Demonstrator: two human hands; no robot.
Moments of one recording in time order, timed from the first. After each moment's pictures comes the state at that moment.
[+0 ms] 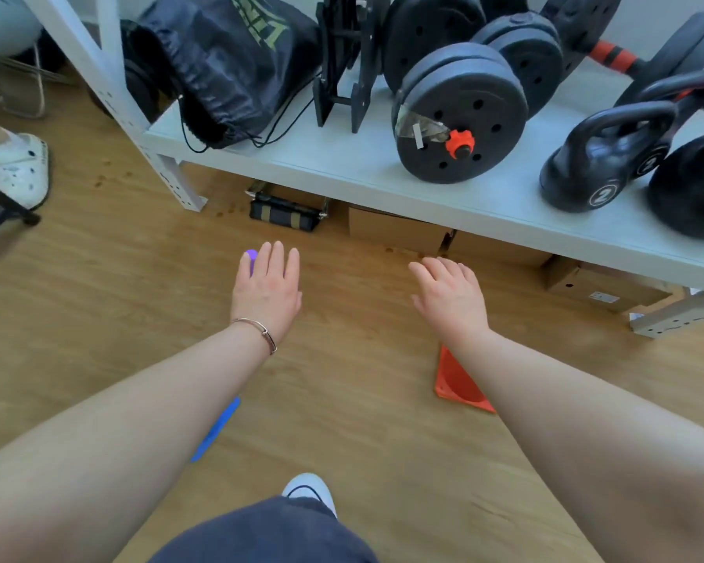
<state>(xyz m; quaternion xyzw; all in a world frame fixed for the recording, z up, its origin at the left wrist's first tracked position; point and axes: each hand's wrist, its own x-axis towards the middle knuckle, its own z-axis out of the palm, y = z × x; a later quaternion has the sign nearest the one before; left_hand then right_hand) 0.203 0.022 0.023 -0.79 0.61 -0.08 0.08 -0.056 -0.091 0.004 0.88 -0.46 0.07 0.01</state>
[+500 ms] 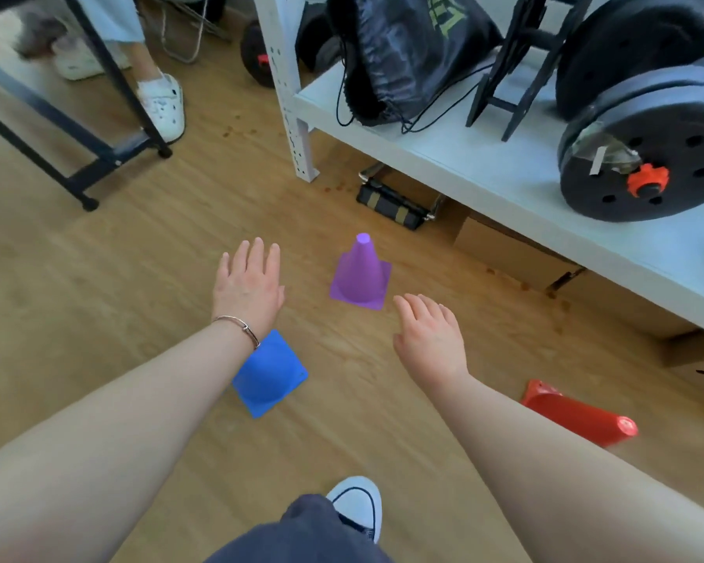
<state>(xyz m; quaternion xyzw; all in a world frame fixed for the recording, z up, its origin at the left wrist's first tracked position) 0.325 0.141 0.003 -0.90 0.43 -0.05 0.08 0.089 0.005 -0.029 0.93 -0.35 0.03 -0.08</state>
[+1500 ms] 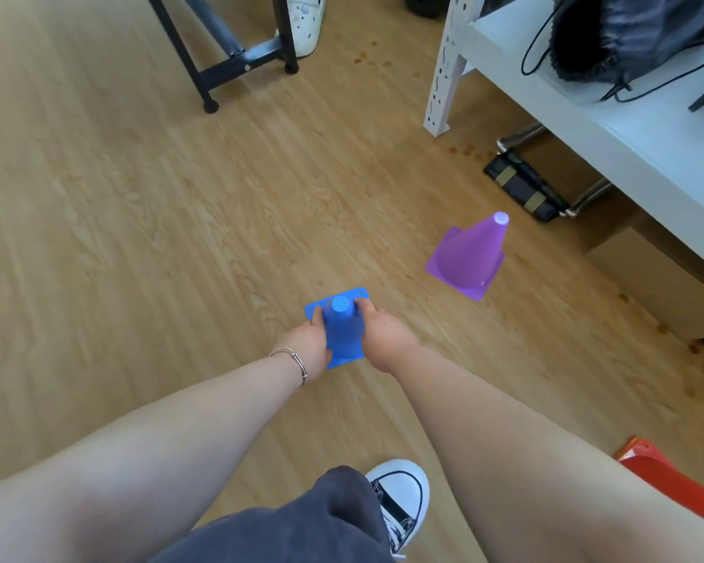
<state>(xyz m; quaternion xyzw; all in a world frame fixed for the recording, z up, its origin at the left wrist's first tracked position) 0.297 0.260 -0.102 -0.91 0.24 0.33 0.02 0.233 0.117 -0.094 0.90 -0.19 -0.24 -0.32</state>
